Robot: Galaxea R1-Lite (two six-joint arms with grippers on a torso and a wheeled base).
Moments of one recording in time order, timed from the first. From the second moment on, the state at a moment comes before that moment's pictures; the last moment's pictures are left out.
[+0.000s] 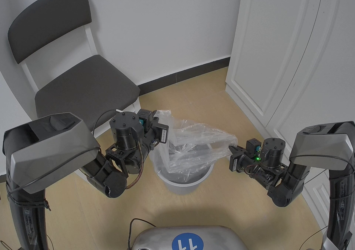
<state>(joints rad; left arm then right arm) -0.56 2.26 -0.95 -1.33 0.29 0.14 0.42 2.34 -0.65 -1.53 -0.07 0.00</state>
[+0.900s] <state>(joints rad) -0.55 2.39 -1.05 -1.29 0.29 0.06 0.36 2.45 -0.71 -1.55 -0.02 0.05</state>
